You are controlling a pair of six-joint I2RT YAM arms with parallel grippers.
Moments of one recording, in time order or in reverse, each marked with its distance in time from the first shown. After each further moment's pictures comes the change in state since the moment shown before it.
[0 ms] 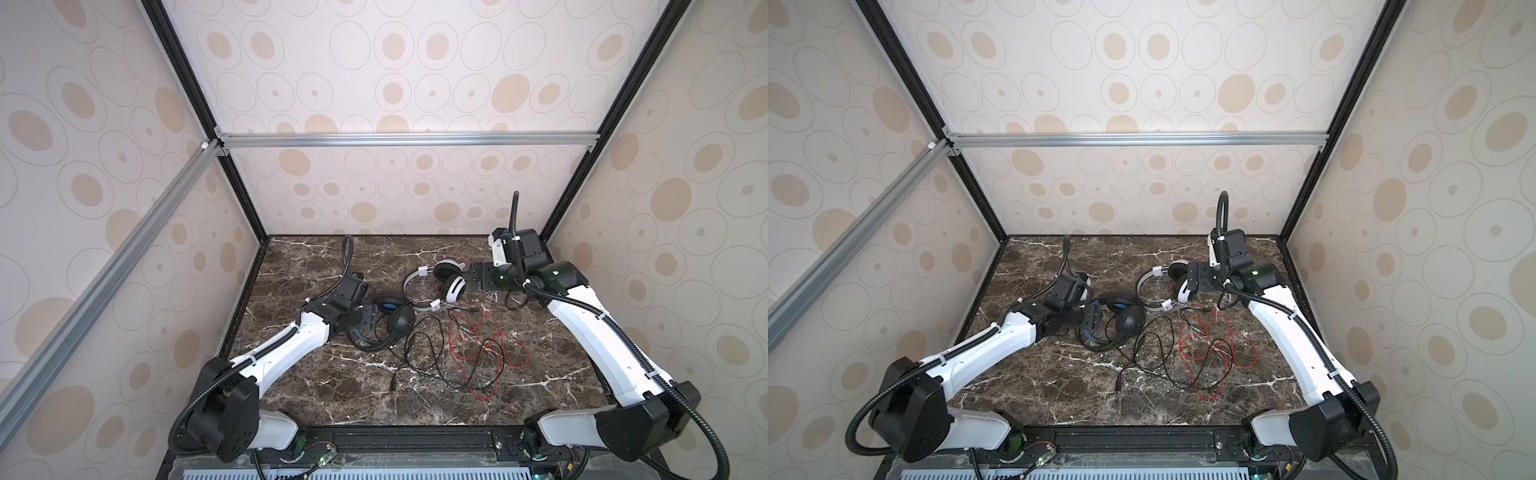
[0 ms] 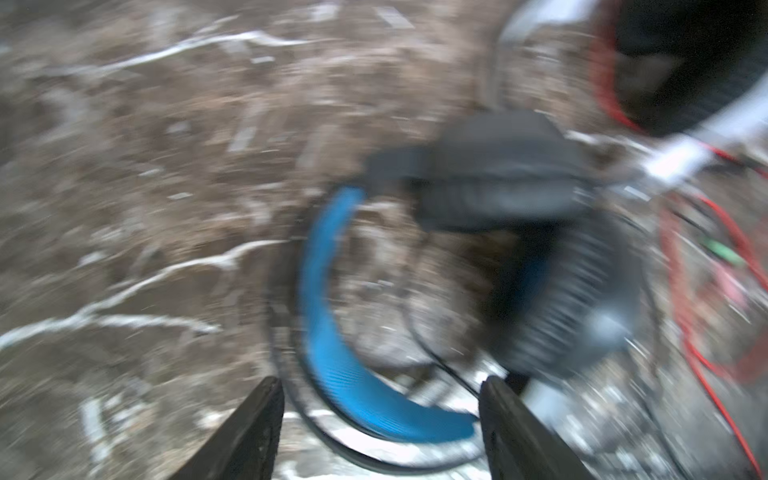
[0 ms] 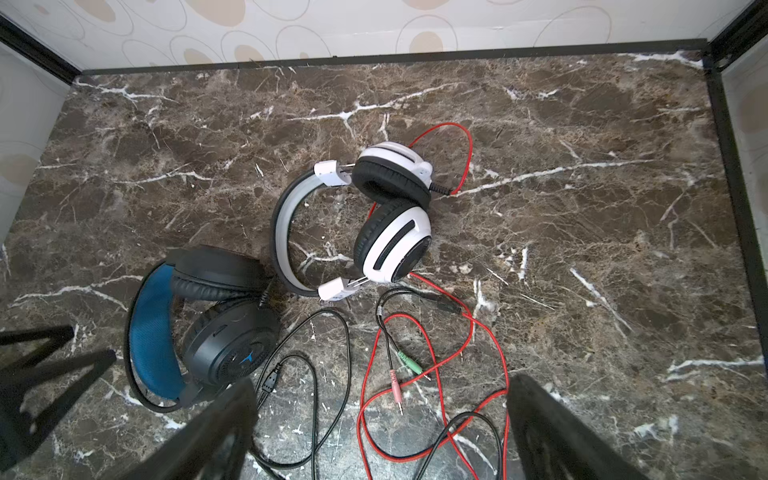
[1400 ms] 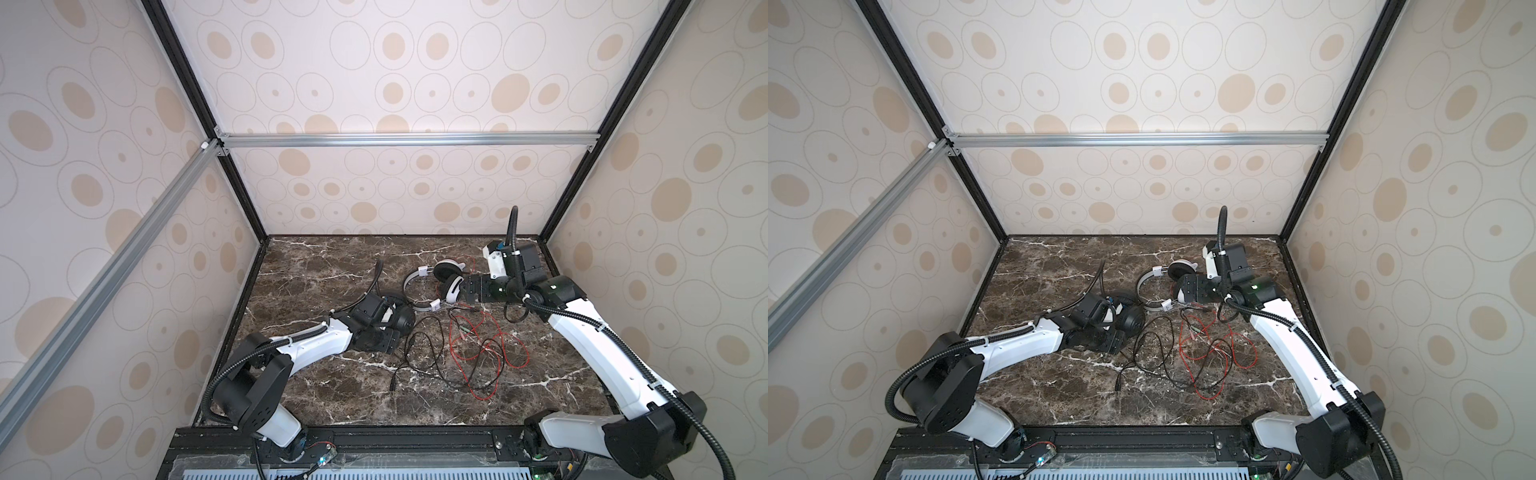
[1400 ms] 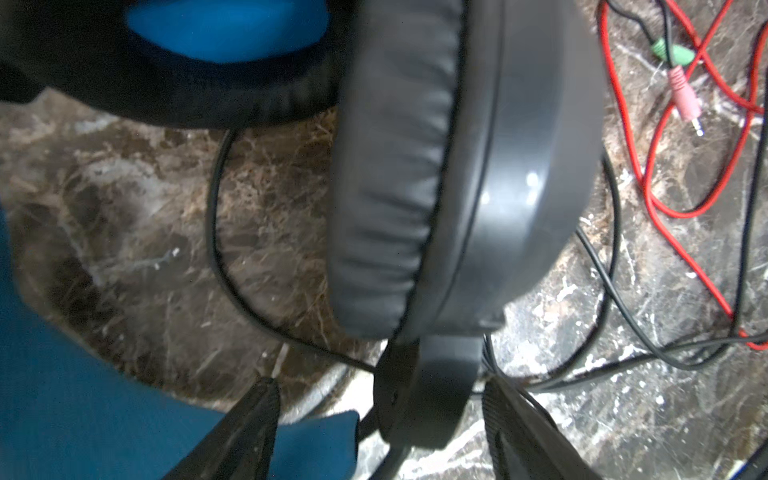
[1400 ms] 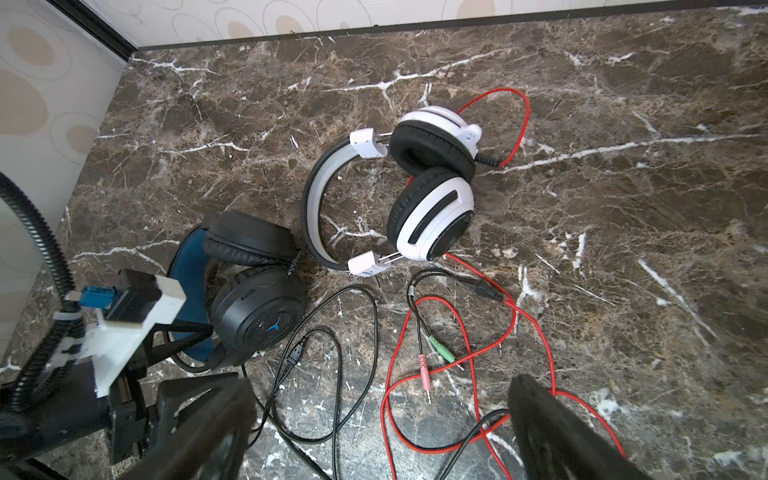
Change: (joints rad) left arm -0.101 0.215 -0.061 0.174 0.180 0.077; right arm 0.002 -0.086 -0.148 0.086 -0.117 -0.002
